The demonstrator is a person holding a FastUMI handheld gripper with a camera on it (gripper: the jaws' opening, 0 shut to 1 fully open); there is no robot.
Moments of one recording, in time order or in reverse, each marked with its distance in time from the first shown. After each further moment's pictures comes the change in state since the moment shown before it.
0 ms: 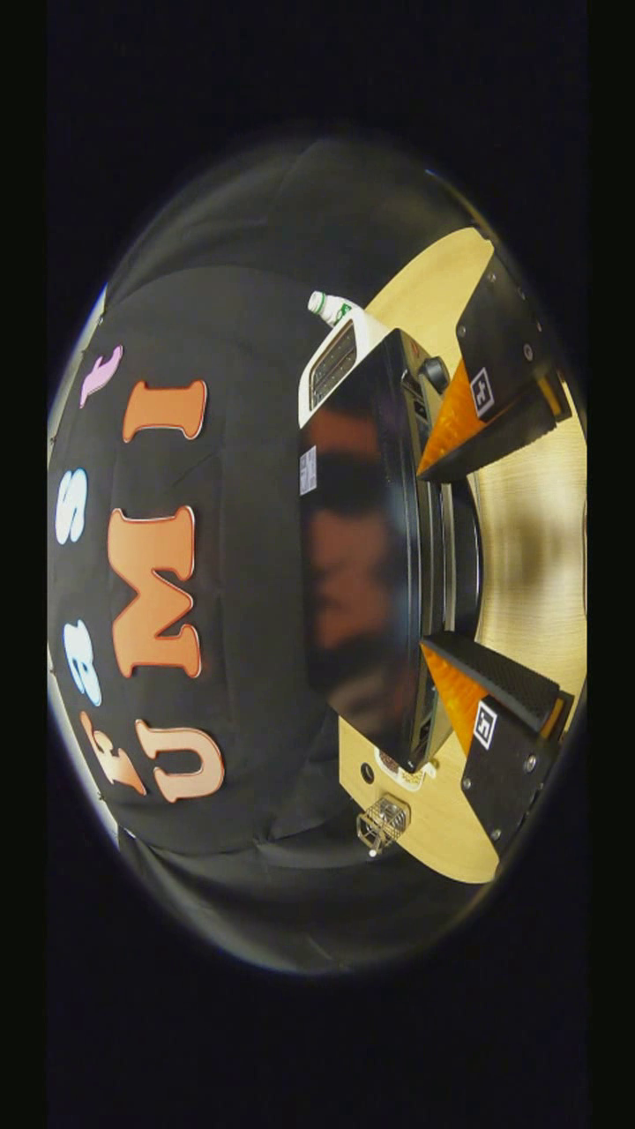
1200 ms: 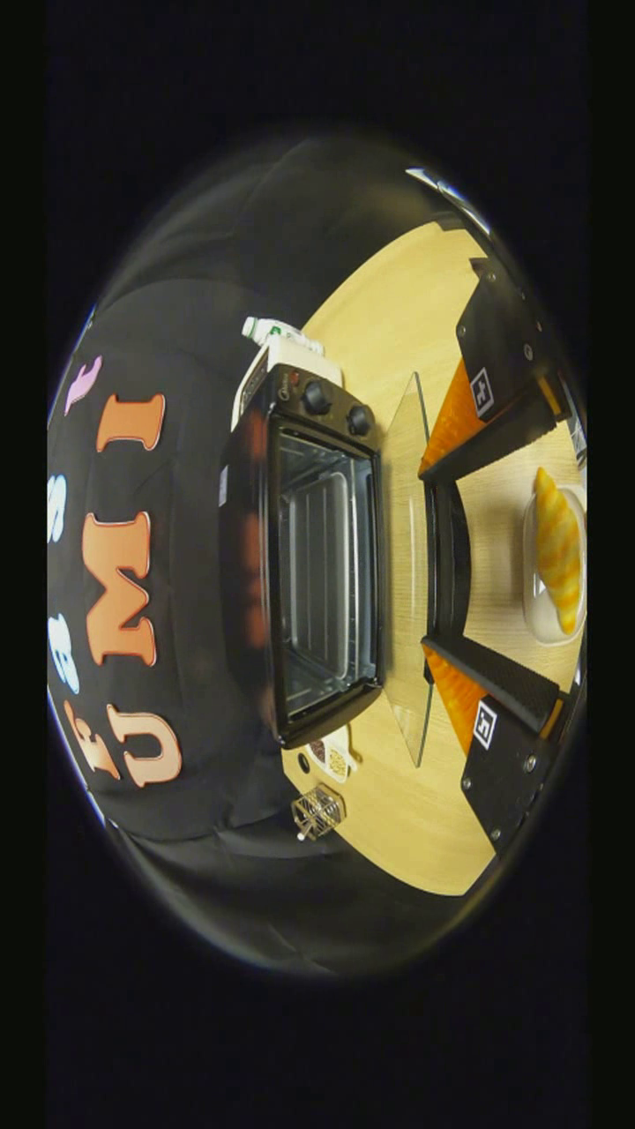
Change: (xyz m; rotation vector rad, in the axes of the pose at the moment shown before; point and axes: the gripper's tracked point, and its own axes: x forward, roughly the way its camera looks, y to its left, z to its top) arm -0.070 -0.007 -0.126 -0.010 0.189 -0.001
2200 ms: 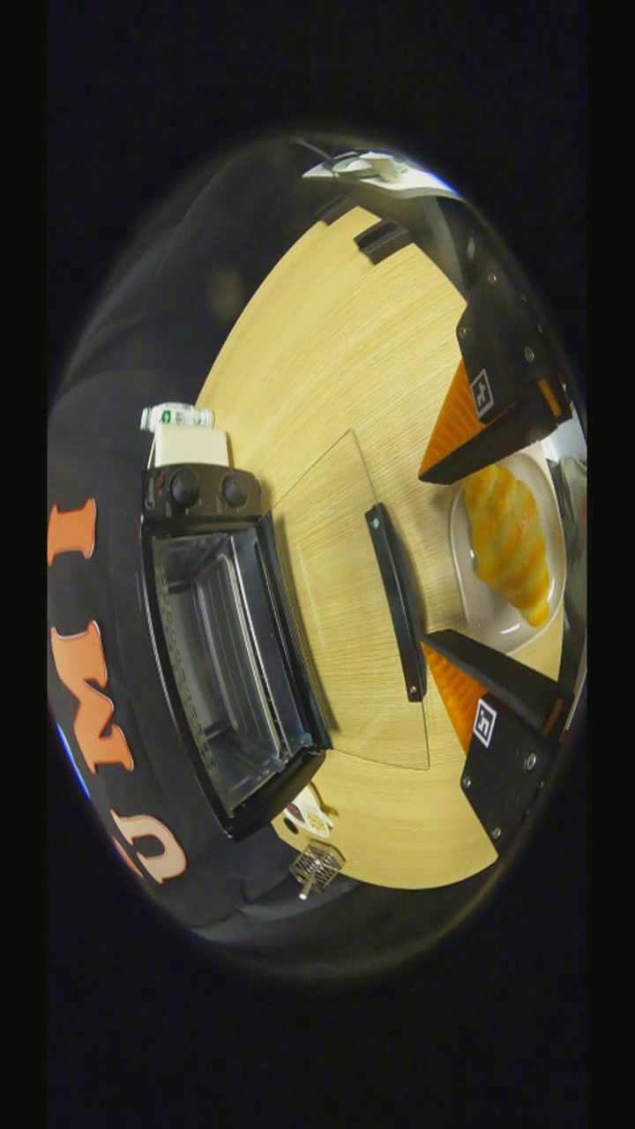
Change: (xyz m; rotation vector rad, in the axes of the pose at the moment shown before) arm -0.022 -0.020 -0.100 0.305 0.226 -0.184
